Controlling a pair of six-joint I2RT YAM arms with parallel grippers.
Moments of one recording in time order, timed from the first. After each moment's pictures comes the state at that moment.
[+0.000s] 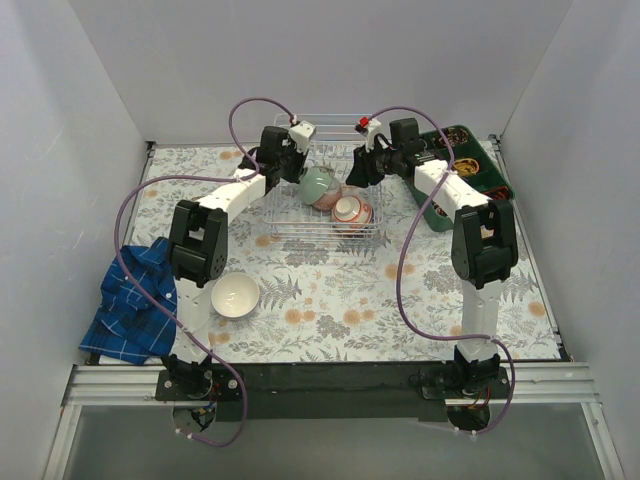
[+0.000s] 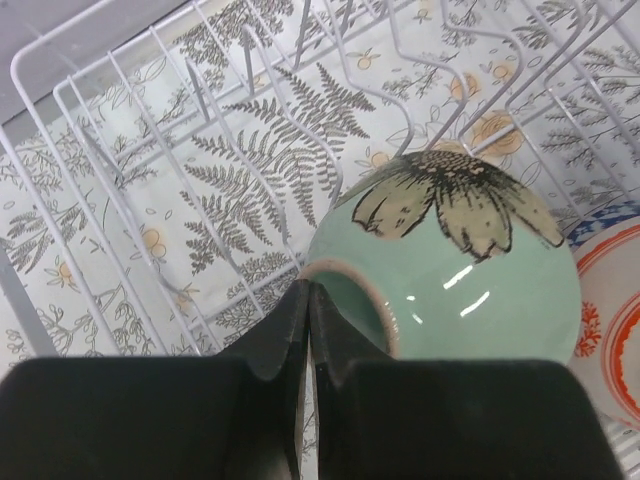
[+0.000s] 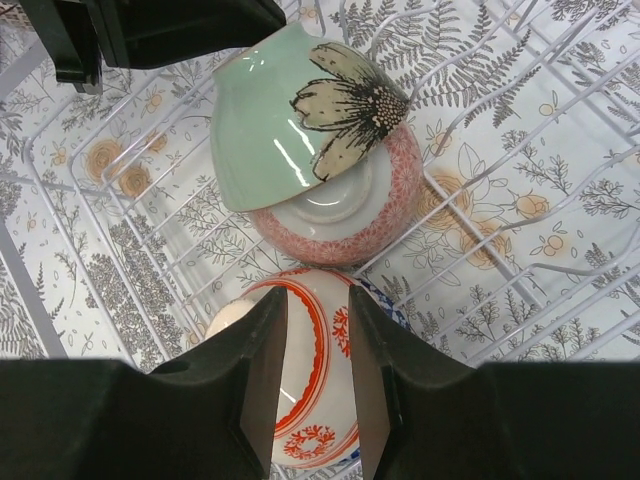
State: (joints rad) left arm -0.37 2.17 1.74 -0.13 0.16 0.17; right arm 0.32 2.07 1.72 -0.30 -0.66 -0.14
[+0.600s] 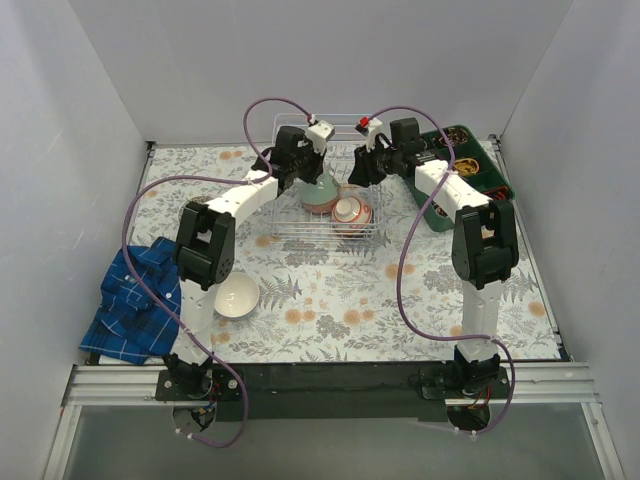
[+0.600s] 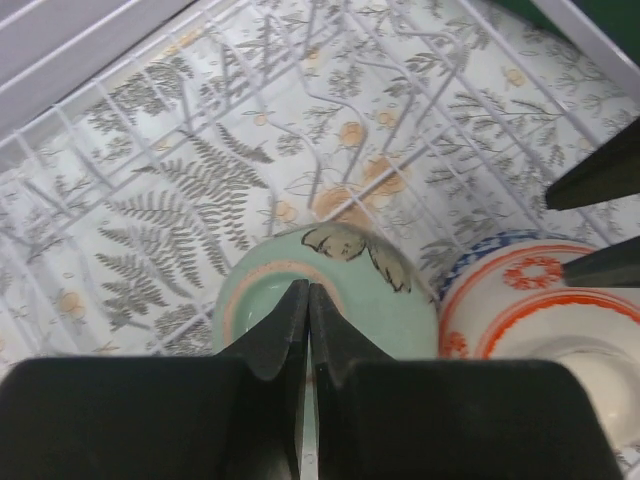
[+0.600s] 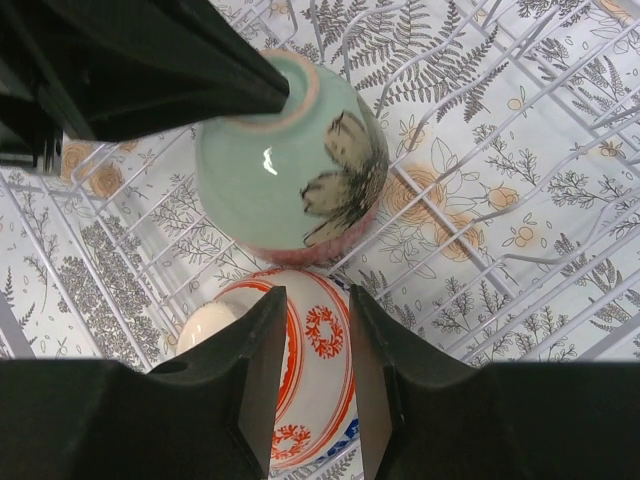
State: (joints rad) left arm -0.44 2.17 1.78 -0.11 0.20 0.14; right arm 0.32 2.07 1.72 -0.30 -0.61 -0.16
